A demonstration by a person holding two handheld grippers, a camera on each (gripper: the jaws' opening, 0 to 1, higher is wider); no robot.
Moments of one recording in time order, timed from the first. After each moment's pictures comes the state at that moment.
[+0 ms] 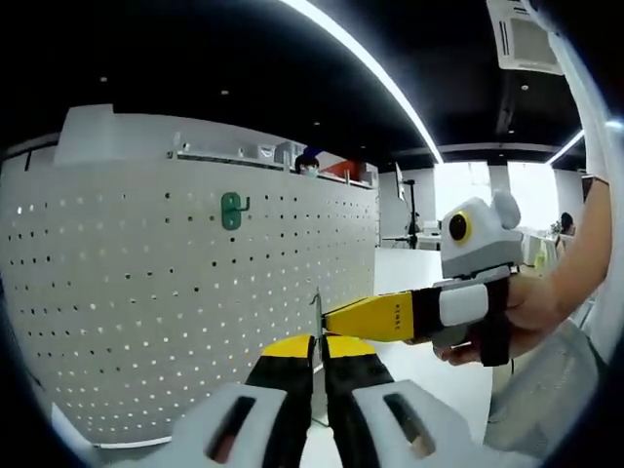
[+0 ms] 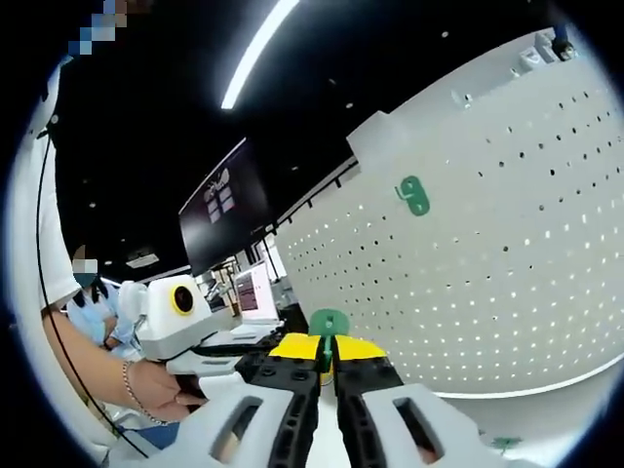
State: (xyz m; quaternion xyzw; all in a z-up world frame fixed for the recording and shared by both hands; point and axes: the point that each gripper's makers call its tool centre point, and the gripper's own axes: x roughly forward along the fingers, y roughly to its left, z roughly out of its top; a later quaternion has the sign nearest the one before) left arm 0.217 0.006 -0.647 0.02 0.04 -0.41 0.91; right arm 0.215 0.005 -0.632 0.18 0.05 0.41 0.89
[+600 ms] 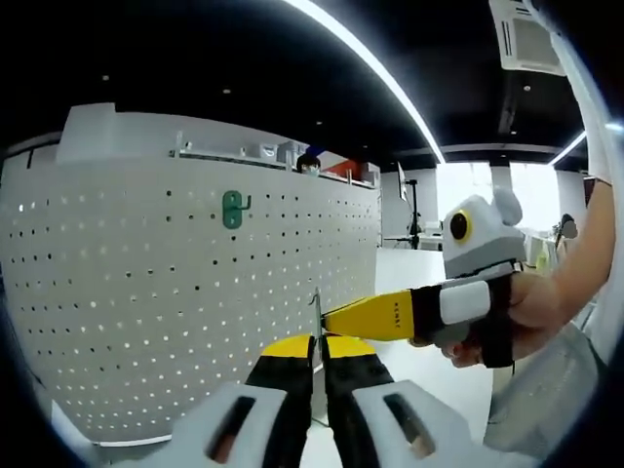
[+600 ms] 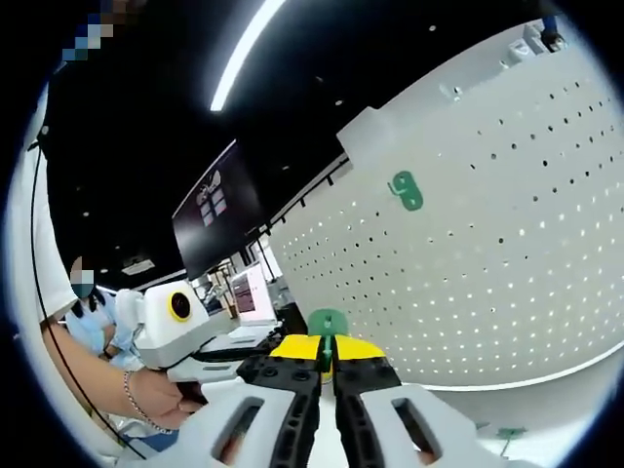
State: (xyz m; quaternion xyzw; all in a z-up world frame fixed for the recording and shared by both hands) left arm 0.217 0.004 -0.646 0.02 0.04 -0.41 0.91; right arm 0.215 0.004 -0.632 0.20 0.06 0.40 0.89
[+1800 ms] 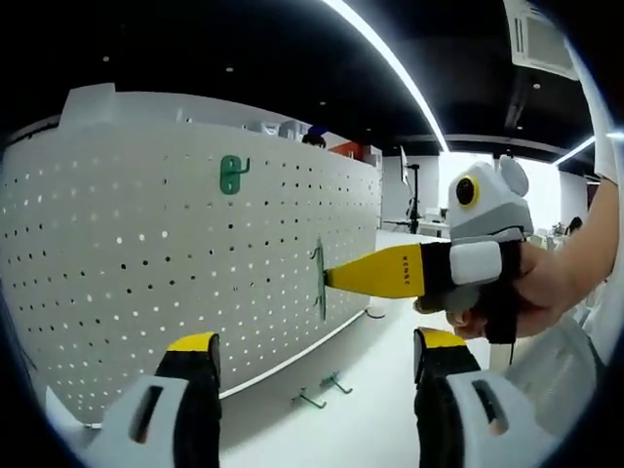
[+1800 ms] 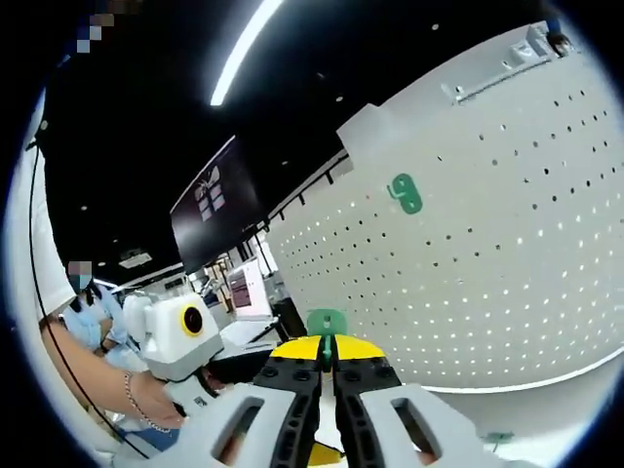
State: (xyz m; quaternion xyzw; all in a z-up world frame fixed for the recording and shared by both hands) left arm 0.218 0.003 -0.674 0.02 0.10 -0.41 0.91; right arm 0.224 -0.009 -0.628 0.09 0.06 0.36 0.93
